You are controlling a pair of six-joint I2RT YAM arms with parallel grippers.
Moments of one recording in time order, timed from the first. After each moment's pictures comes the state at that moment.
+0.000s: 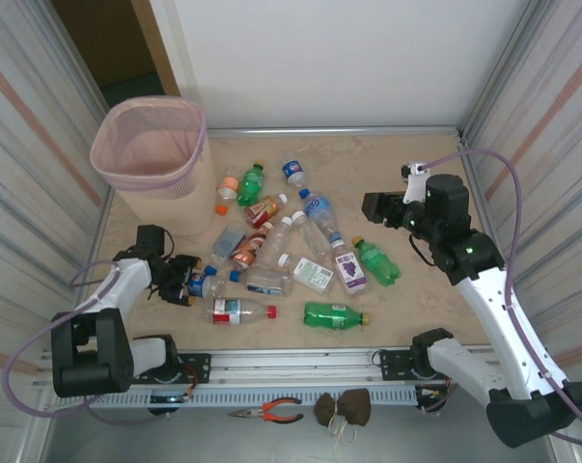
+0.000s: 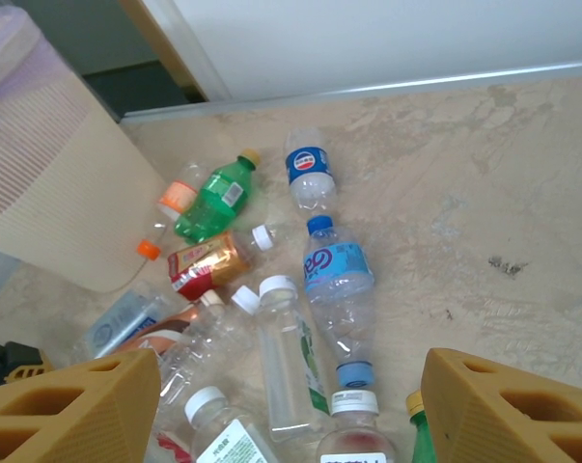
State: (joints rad) left arm 0.07 1.22 0.57 -0.68 0.35 -1.27; right arm 0.31 0.91 1.04 -0.57 -0.17 0.33
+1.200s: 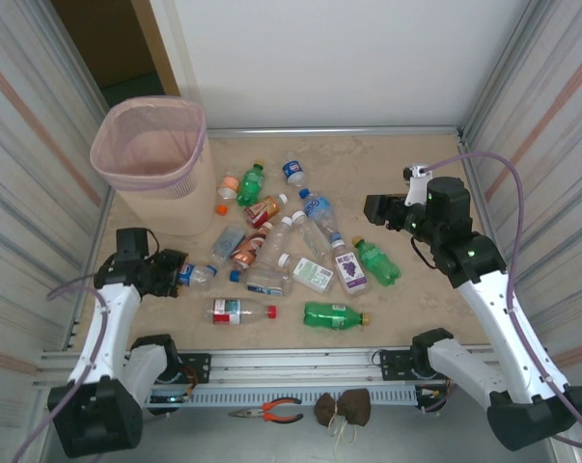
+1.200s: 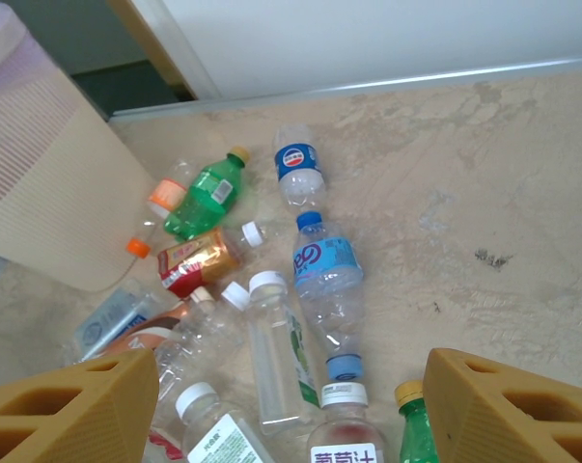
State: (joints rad) left arm 0.12 0.86 0.63 -0.82 0.30 -1.14; right arm 0.31 0.89 1.03 -0.59 -0.15 0.33
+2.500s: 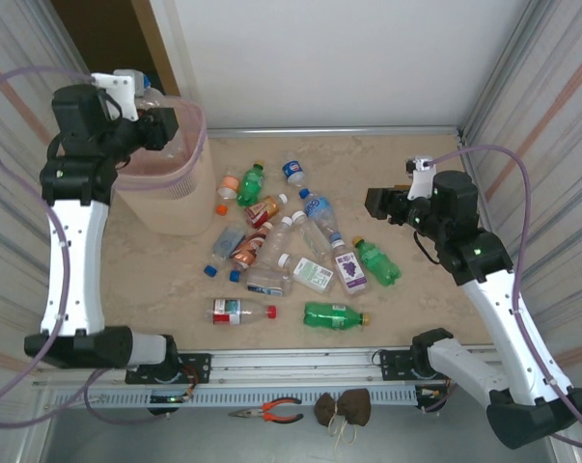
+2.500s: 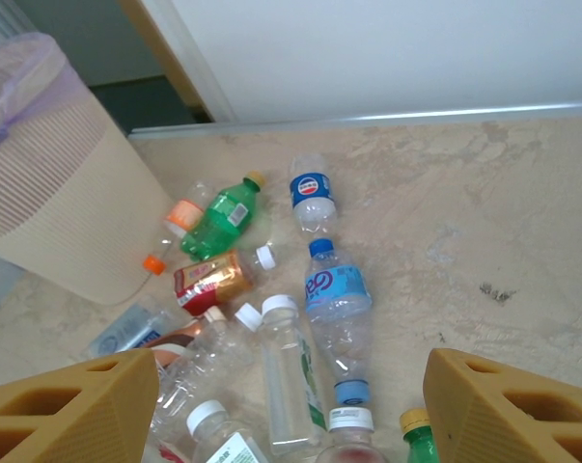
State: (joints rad) left arm 0.00 1.37 1.82 -0.78 0.31 -0.06; right arm 0.31 0.90 1.10 -0.60 -0.16 0.30
